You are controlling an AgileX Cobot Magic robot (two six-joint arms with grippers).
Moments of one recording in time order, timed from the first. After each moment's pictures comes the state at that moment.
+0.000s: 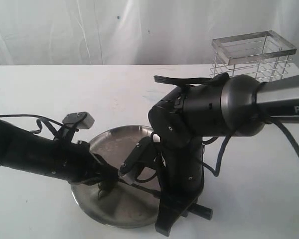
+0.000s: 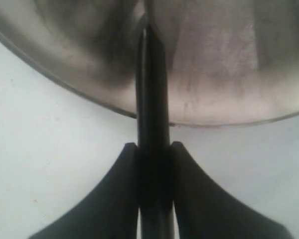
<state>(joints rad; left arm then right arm) -0.30 1.72 -0.68 -1.65 0.62 1.55 0.82 1.83 -1.12 -0.08 1.00 -0.25</state>
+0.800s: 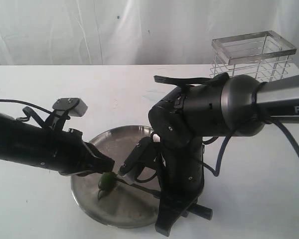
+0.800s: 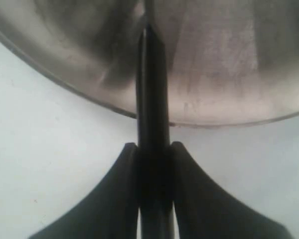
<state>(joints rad) -0.30 1.58 -0.68 -1.48 0.58 1.41 0.82 1.83 -1.12 -0.08 1.00 -0.25</state>
